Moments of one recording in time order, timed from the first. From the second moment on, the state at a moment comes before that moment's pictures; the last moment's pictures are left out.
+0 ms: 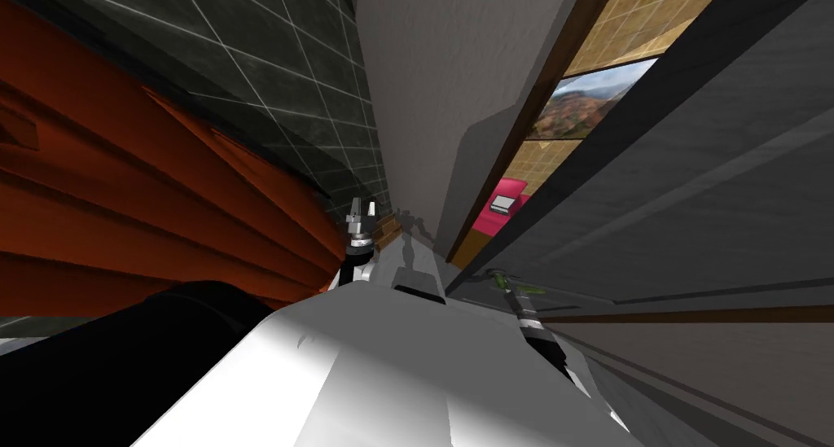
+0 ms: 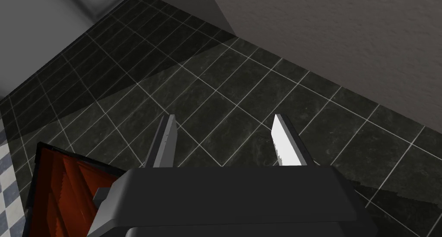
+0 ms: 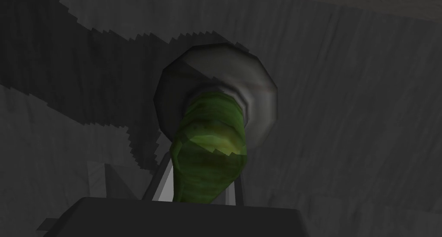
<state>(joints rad) 0.23 -0.49 -0.14 -0.80 0.18 -1.02 -0.52</state>
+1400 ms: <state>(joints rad) 0.25 -0.53 -0.14 -0.70 0.21 -1.18 -0.55</state>
